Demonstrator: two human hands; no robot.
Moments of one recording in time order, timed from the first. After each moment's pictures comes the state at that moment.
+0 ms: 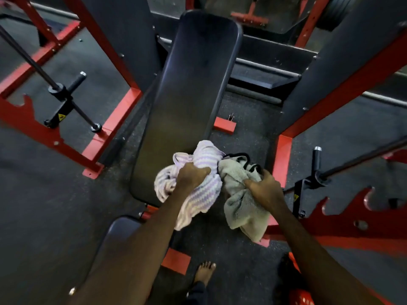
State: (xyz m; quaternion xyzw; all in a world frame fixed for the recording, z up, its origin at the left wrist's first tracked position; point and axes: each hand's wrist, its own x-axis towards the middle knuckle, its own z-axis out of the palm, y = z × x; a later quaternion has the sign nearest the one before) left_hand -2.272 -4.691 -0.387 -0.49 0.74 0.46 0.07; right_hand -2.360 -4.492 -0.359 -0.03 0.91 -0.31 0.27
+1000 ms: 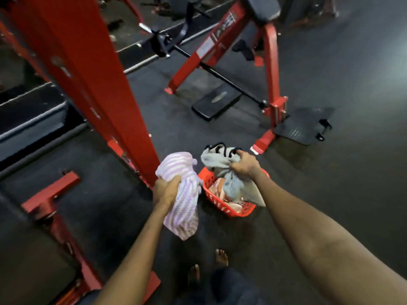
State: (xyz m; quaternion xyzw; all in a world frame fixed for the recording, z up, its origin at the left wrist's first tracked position) left_hand -2.152 -4.253 -0.215 -0.13 0.85 0.46 0.23; right_hand -2.107 -3.982 -0.242 0.35 0.87 -0.34 0.09
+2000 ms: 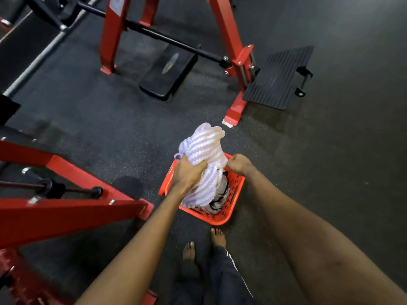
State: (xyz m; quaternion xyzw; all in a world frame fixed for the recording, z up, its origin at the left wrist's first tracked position) left_hand -2.229 -3.905 -0.320 0.10 0.88 0.31 0.36; right_hand -2.136 -3.732 -0.443 0.47 0.75 -0.40 0.24
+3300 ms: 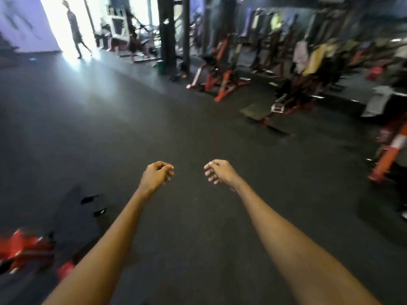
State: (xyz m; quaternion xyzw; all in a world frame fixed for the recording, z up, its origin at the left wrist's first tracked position) left_hand -1.870 -3.604 -0.055 0.64 0.51 0.31 0.48; right_hand -1.647 -3.682 -0.052 0.69 0.43 -0.40 -0.42
